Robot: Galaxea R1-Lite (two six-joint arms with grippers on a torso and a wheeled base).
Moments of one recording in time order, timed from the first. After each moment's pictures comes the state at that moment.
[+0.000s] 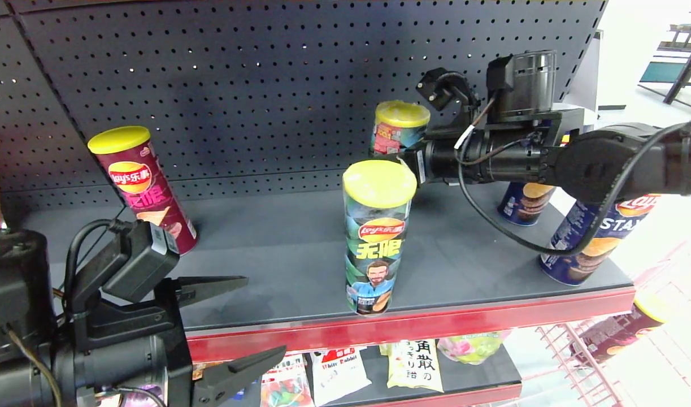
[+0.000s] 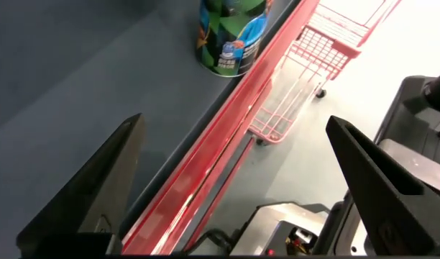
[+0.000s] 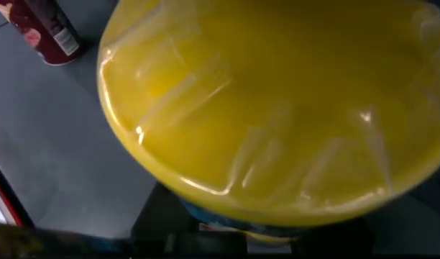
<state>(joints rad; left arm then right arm) -0.54 1.28 -0.42 -0.51 -0.40 0.09 0.52 1.92 -1.50 -0.16 0.27 -0.16</state>
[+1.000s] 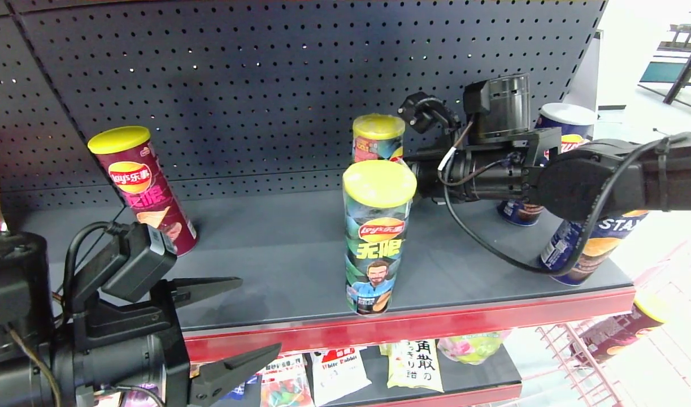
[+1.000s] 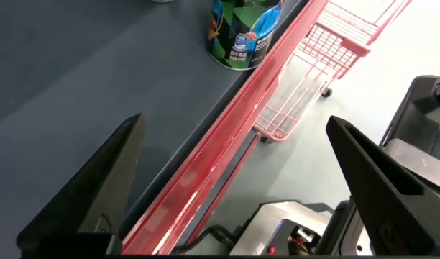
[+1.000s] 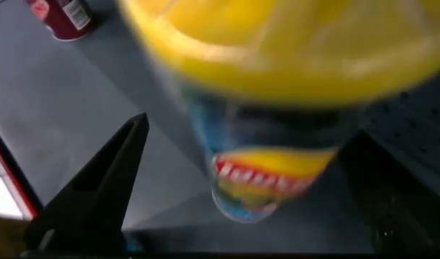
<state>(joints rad) -0.52 1.29 -0.41 -0.51 -0.39 0.09 0.56 1.93 -1.44 -0.15 0.25 -0.15</state>
